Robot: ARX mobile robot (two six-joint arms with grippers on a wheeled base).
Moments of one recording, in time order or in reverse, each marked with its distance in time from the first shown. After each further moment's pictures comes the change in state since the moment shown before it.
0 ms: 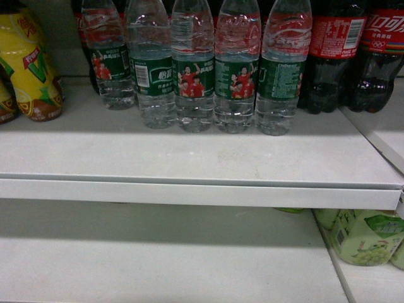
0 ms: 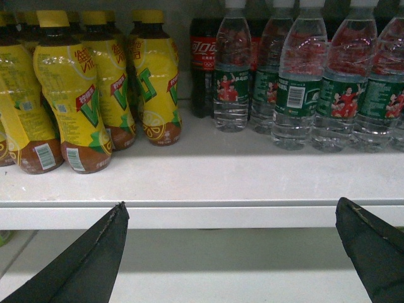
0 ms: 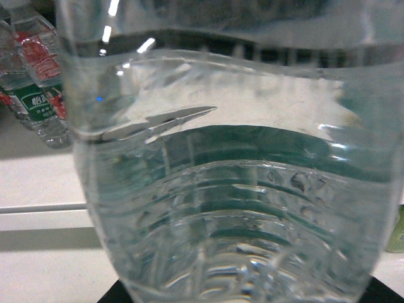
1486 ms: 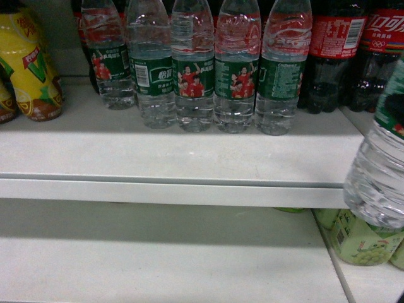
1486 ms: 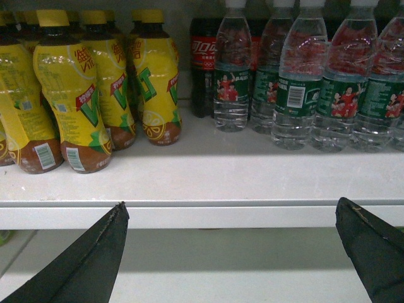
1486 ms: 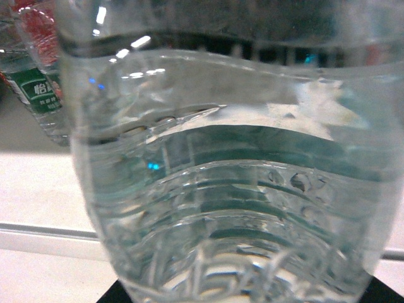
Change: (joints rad) left arm 0.000 0.000 0.000 0.000 0.000 0.000; right arm 0.011 0.686 0.212 0.418 -0.082 -0.051
